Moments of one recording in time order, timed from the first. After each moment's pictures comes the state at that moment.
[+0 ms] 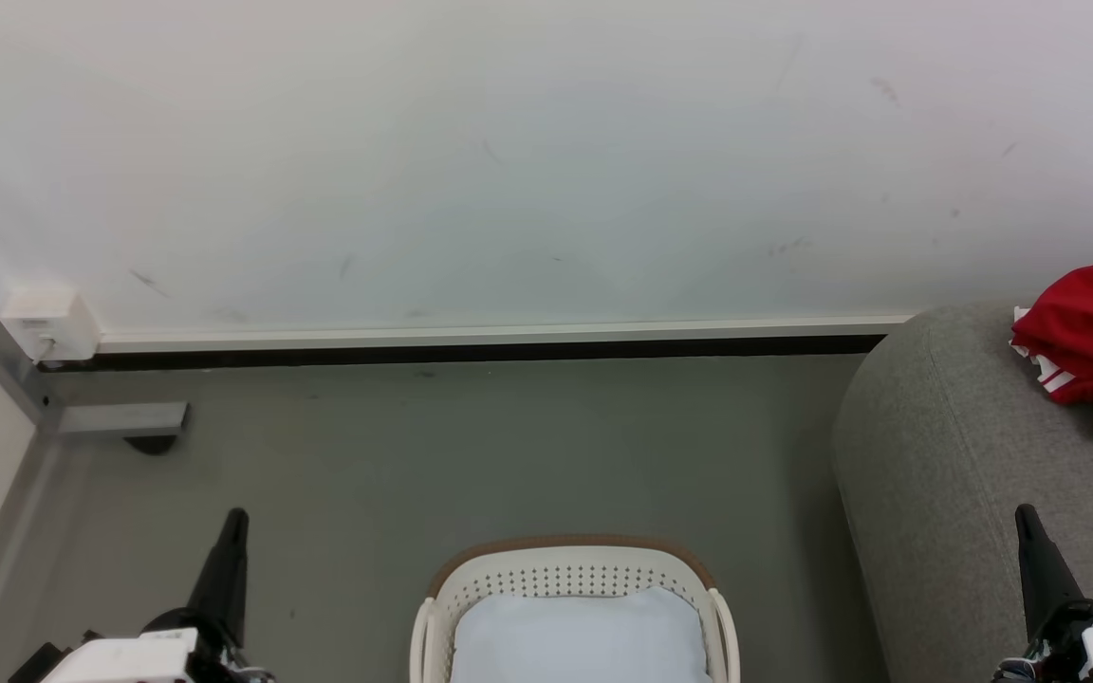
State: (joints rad) left arm -0.10 0.05 0.11 0.25 -1.61 -0.13 0.11; right arm -0.10 -0.05 -0.11 0.25 1.61 0.13 0.11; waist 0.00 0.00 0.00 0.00
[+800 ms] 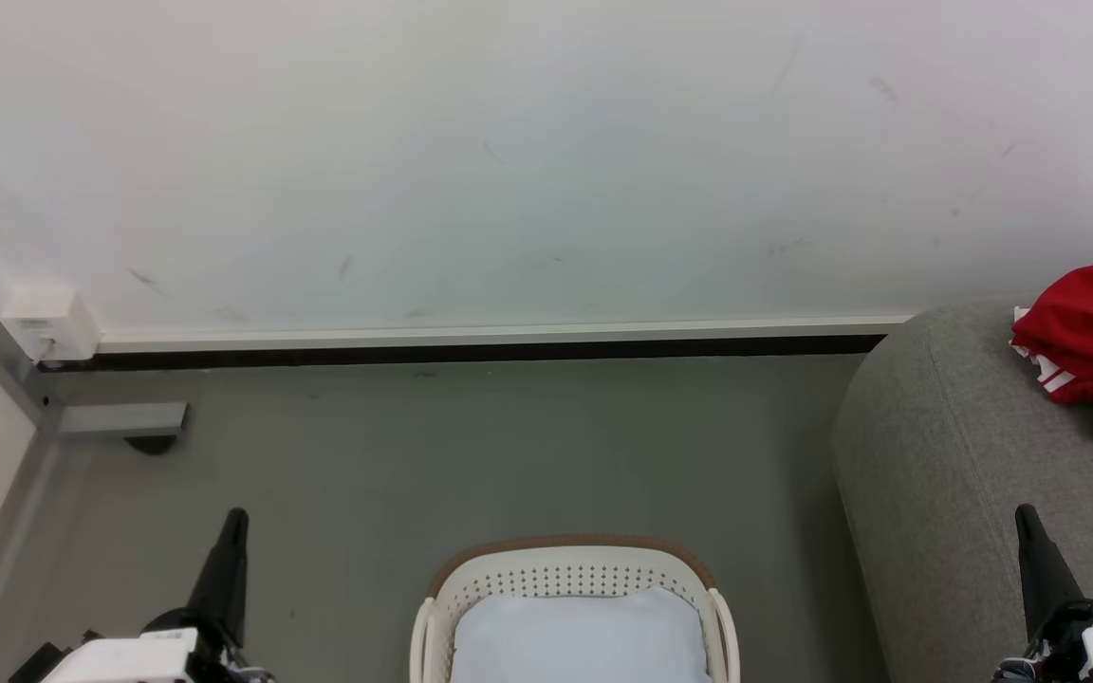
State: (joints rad) left arm -0.10 0.05 0.11 0.25 -1.61 -0.13 0.11; right arm -0.10 -0.05 -0.11 0.25 1.61 0.13 0.11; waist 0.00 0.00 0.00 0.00
